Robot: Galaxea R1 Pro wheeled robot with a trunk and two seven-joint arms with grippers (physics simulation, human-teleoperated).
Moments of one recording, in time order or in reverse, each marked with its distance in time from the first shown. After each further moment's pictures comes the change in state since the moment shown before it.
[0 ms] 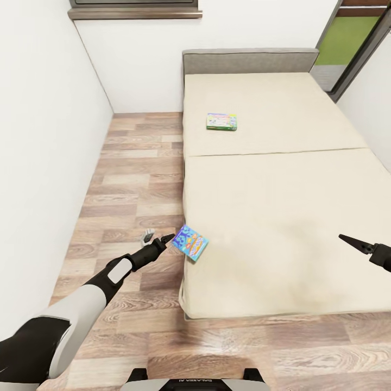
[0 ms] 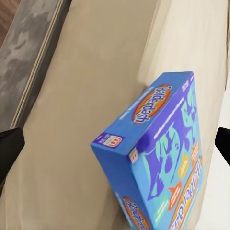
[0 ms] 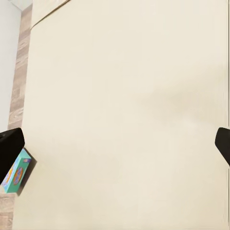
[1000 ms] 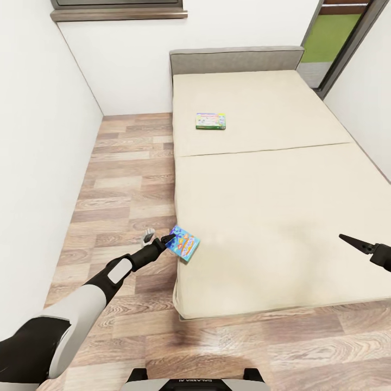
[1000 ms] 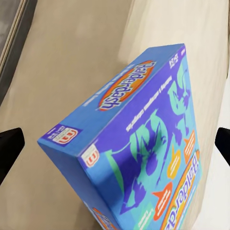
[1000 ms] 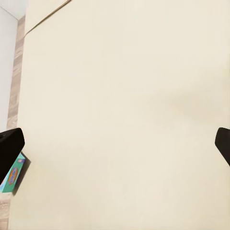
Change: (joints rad) left arm 0.000 0.000 -0.001 0.000 0.000 0.000 -0.001; right arm 0.000 -0.002 -0.003 0.000 0.001 0.000 0.014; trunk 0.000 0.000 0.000
